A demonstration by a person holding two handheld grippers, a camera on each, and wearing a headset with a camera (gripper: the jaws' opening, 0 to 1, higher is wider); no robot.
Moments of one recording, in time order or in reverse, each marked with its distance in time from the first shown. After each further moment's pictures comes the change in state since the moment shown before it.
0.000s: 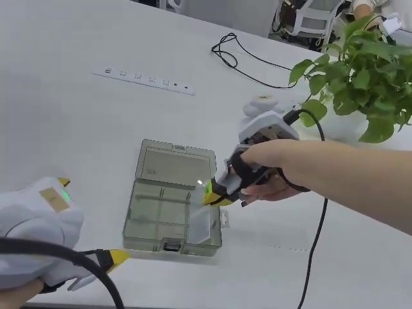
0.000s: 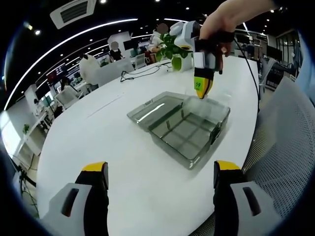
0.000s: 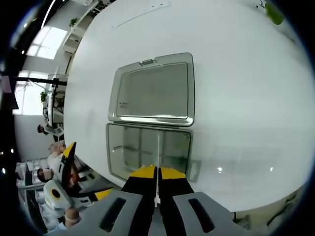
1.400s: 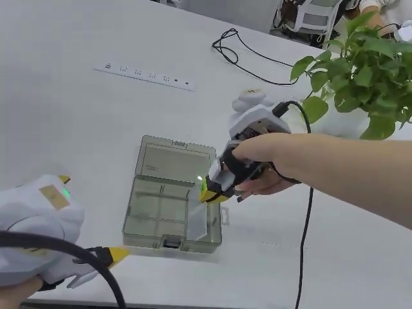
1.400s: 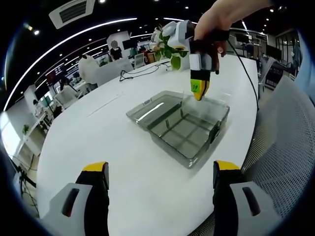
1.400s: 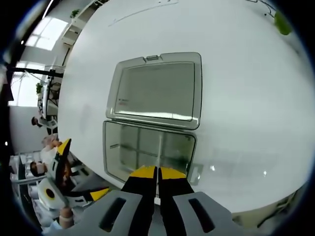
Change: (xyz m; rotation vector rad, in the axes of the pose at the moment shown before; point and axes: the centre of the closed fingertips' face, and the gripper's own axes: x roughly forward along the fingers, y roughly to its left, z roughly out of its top) left arm 0.001 -0.001 -0.002 0.007 0.007 -0.006; right arm 0.007 0.003 0.006 -0.055 0.037 -0.063
